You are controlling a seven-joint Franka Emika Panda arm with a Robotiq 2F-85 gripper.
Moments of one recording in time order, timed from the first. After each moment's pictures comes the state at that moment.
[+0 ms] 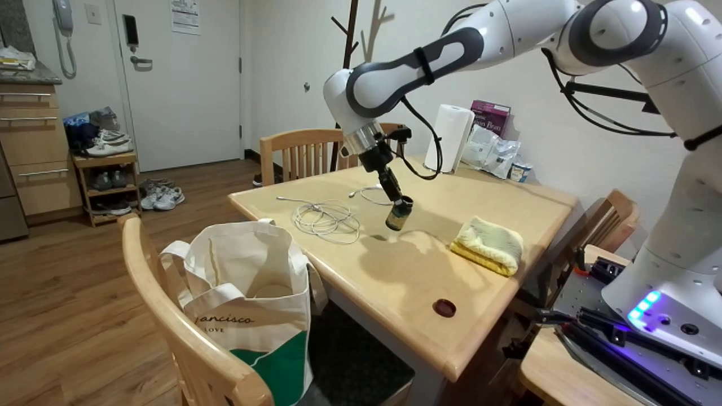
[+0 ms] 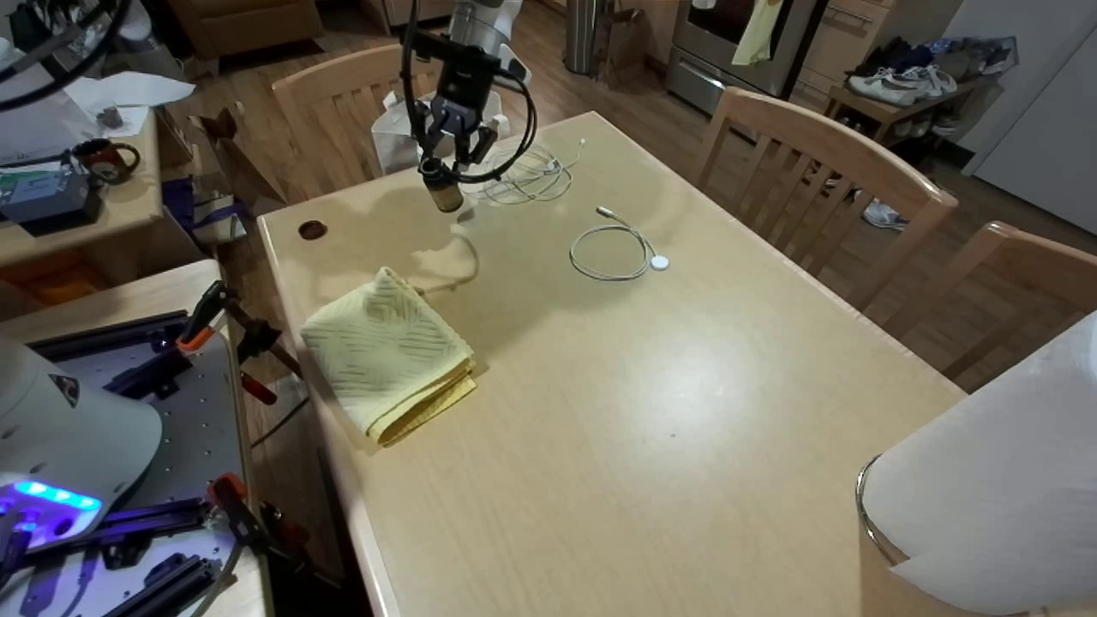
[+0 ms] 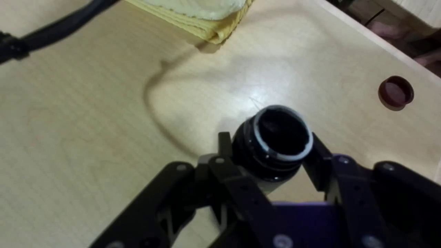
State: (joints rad) arm 0.29 0.83 0.17 -1.34 -0.14 1.46 -0.20
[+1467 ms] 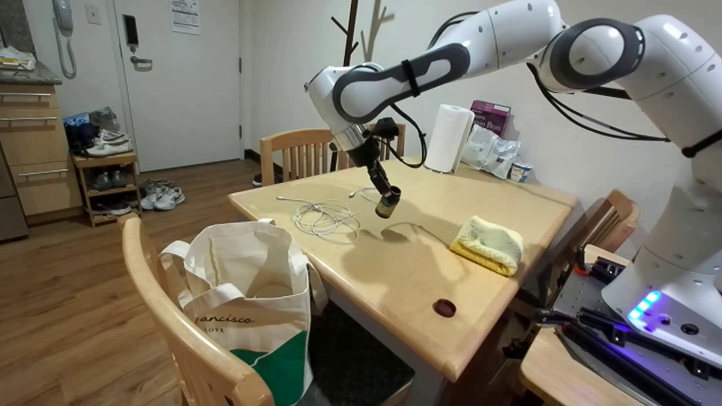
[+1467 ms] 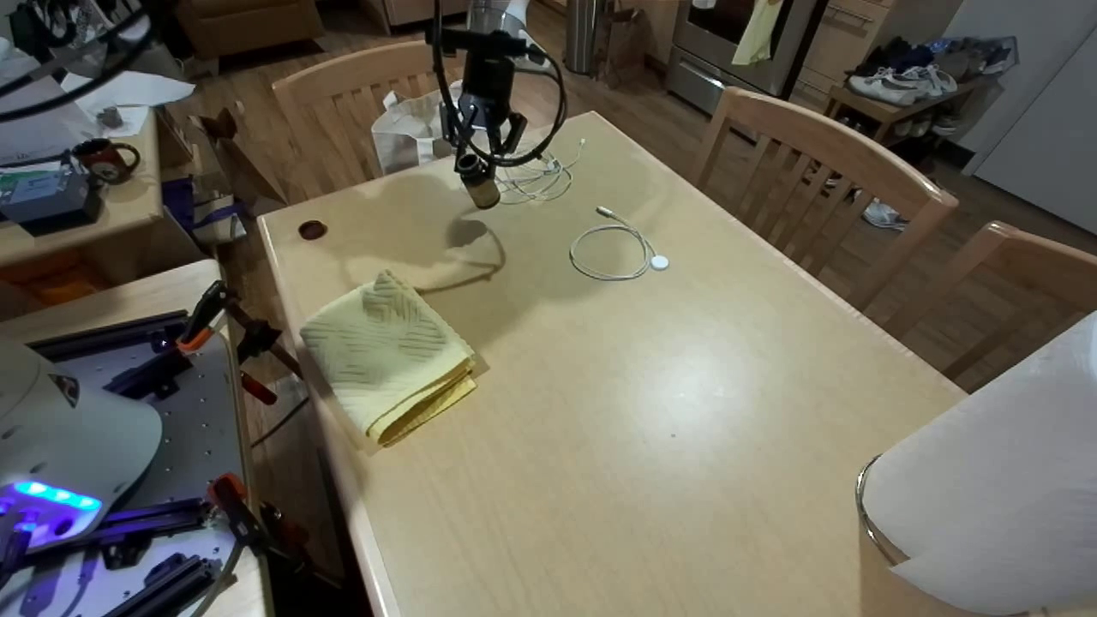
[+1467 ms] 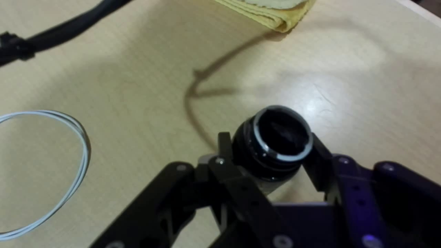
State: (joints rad) arm 0.34 0.95 0.13 -1.12 -0.31 1.40 -0.26
